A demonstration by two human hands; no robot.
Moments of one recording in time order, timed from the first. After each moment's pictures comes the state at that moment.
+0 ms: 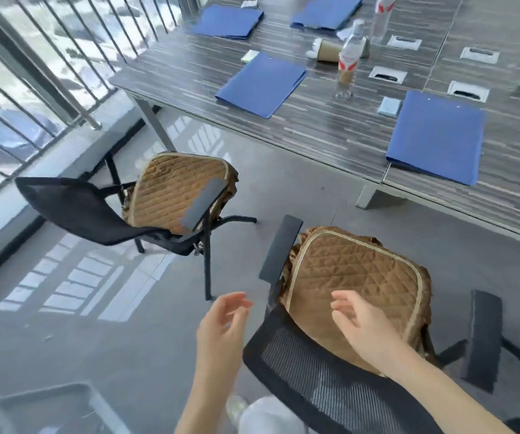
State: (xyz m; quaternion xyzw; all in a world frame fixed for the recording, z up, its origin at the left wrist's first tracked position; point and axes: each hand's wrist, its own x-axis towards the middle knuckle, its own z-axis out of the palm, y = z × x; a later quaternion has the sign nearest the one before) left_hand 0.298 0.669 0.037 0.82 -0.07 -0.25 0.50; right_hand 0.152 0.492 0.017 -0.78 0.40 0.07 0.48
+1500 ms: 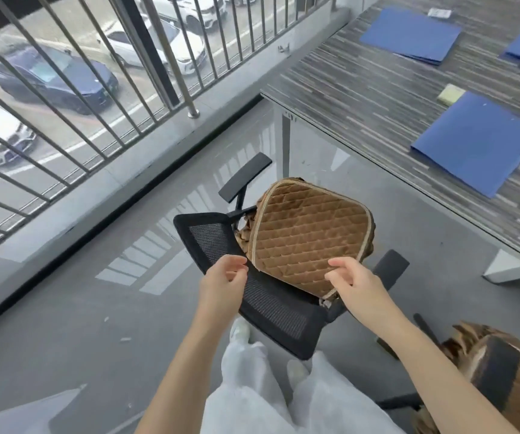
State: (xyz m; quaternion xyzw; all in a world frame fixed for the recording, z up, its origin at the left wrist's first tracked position) left_hand 0.860 0.830 0.034 0.86 -0.02 -0.22 0.45; right_hand 0.739 0.625 0.034 -0.79 0.35 0.10 0.49
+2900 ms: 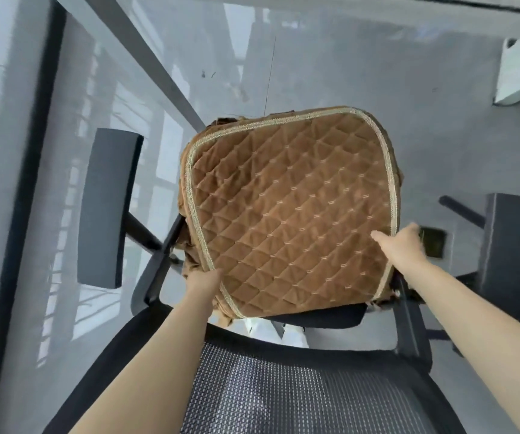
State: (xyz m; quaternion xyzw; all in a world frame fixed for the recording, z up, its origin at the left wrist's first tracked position) left_hand 1.119 0.677 -0.370 0.83 0.16 -0.50 0.19; right_hand 0.843 0.483 -0.377 -0.43 0.80 0.07 0.42
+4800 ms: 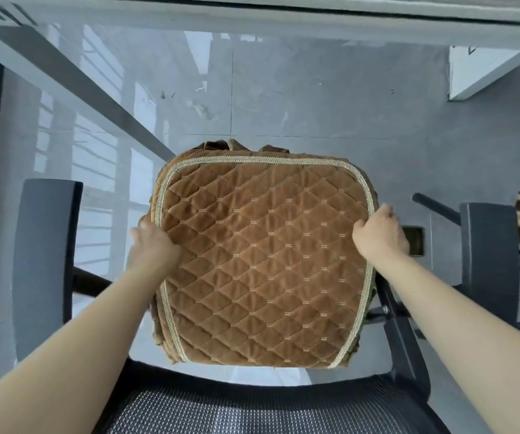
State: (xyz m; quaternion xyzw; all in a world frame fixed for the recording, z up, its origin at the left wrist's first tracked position) left_hand 1.202 0.575 -0.392 0.91 -0.25 -0.33 -0.10; right_hand 0.866 0.446 -0.380 -0.56 0.78 0.15 0.24
